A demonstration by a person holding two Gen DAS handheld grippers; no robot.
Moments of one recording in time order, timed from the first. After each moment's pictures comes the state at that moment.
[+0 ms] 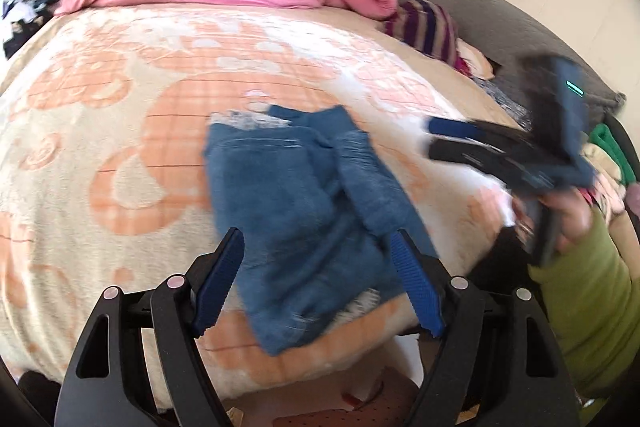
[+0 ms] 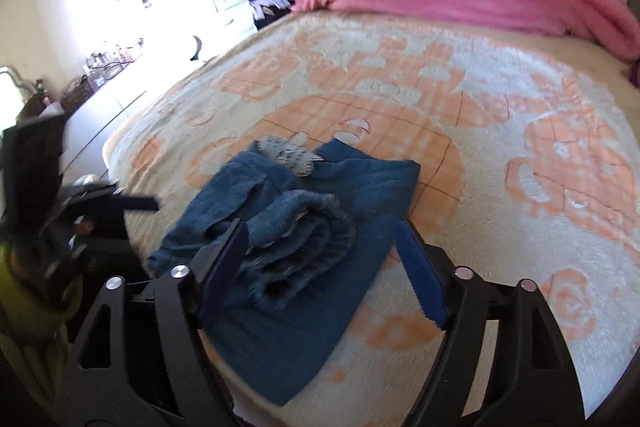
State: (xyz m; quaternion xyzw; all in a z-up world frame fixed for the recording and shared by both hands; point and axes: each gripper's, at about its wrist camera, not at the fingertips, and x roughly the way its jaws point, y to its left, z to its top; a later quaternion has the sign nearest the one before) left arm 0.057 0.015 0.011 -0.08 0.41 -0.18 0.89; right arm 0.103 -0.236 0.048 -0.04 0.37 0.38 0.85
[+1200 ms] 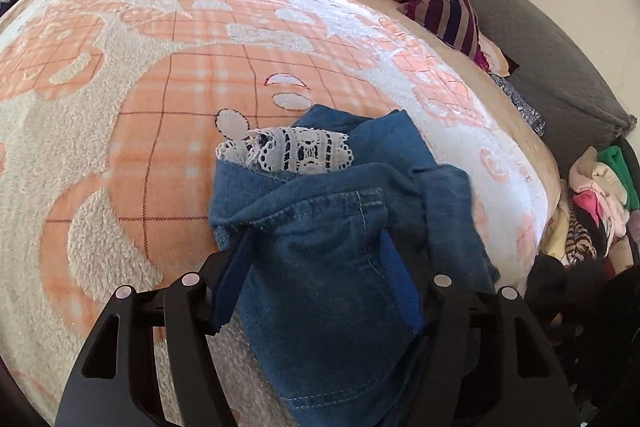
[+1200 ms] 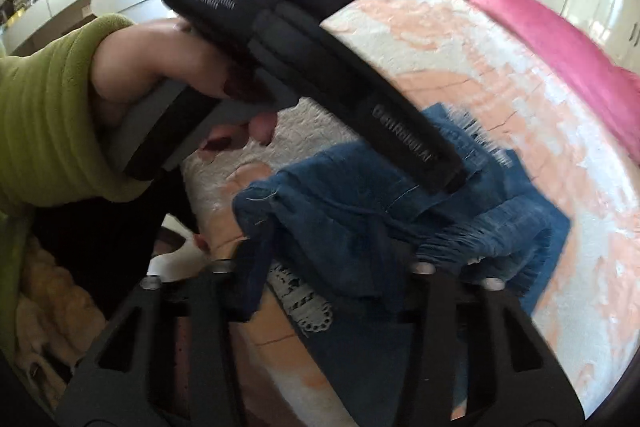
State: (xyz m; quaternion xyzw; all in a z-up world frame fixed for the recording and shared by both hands) left arm 0.155 0.019 -0.036 -0.11 0.46 -0.20 0.86; right arm 0.033 -0.108 0.000 -0.26 0.38 0.50 0.73
